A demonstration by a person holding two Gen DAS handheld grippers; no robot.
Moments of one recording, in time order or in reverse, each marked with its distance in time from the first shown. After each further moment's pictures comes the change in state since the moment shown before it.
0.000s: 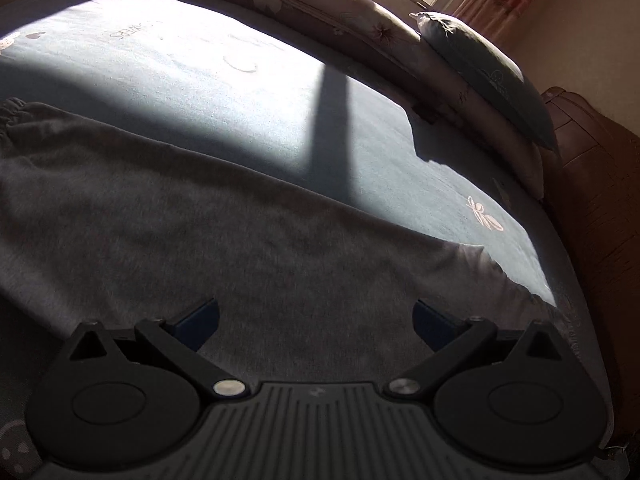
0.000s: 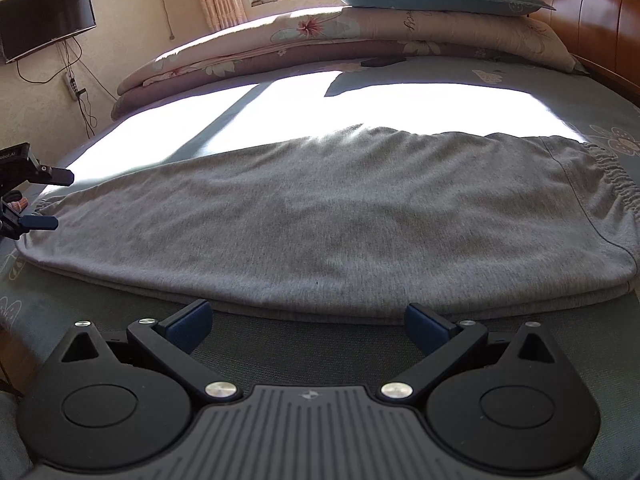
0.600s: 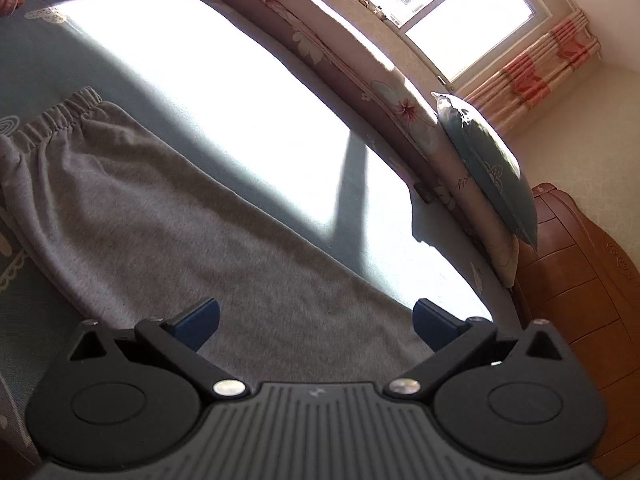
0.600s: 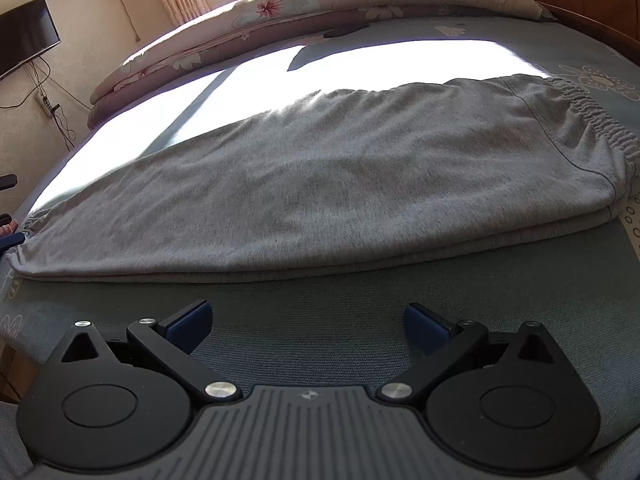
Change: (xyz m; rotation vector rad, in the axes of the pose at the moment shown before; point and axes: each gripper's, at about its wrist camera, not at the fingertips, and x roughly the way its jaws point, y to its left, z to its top) left arm -0.083 0.099 0.036 -0.296 -0.193 -0.094; right arm -0.002 -0.024 -0.017 0.128 0.065 -0.014
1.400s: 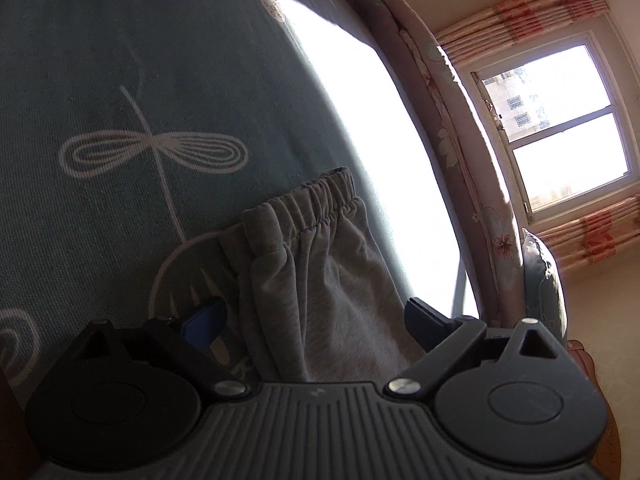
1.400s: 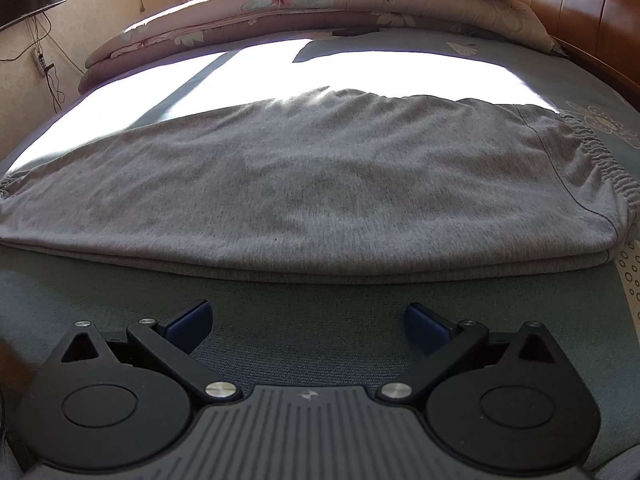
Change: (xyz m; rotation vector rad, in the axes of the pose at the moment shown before) left arm 0.020 0.153 0.048 -0.371 -0.107 0.107; right arm 0.015 0.018 0.005 -0.129 0.014 -0.095
